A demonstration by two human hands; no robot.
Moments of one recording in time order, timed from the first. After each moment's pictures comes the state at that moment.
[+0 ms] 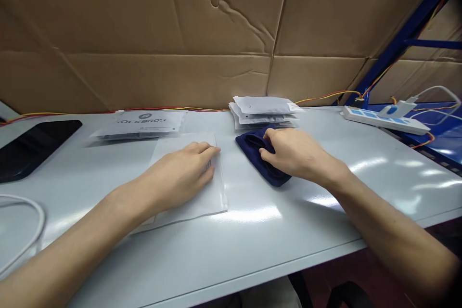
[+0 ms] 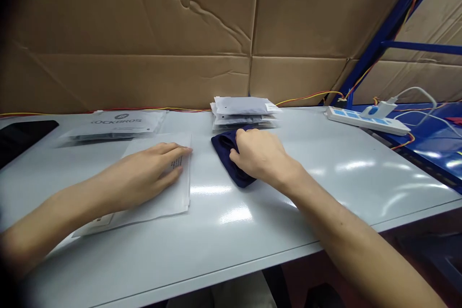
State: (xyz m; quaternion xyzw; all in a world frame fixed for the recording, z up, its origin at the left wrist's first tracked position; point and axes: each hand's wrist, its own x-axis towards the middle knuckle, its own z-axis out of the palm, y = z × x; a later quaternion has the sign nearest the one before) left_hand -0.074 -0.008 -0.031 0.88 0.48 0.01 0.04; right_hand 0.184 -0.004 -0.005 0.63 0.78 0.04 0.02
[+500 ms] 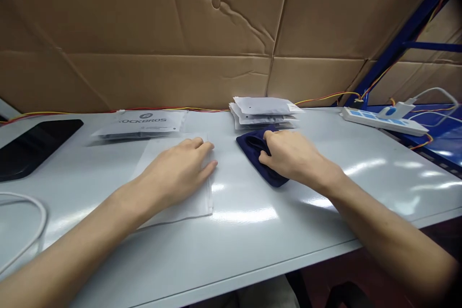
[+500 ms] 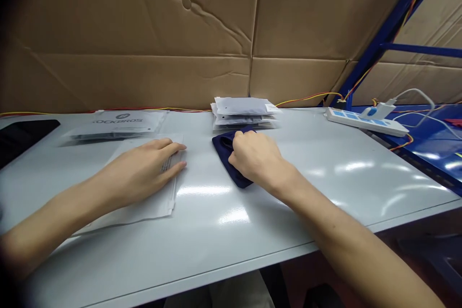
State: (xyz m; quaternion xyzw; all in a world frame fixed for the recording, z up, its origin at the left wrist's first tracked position) left_hand -0.068 -0.007 -0.029 0.84 0.54 0.04 0.01; right_hand 0.175 -0.006 -0.007 0.64 0.77 0.04 0.02
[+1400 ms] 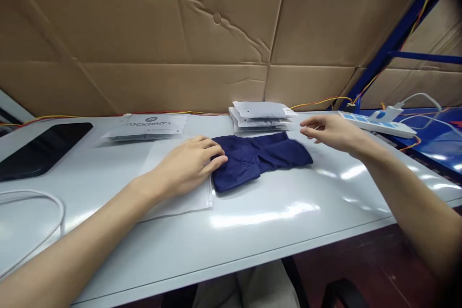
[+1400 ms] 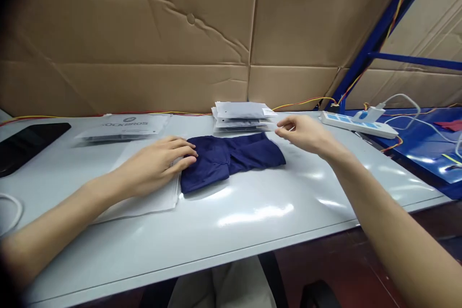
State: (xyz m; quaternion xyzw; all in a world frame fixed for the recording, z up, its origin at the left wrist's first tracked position) left_hand -0.065 -0.001 -0.025 0.91 0.40 0.09 0.03; right_hand 0.302 0.013 0.003 0.67 0.69 -0.14 -0.24
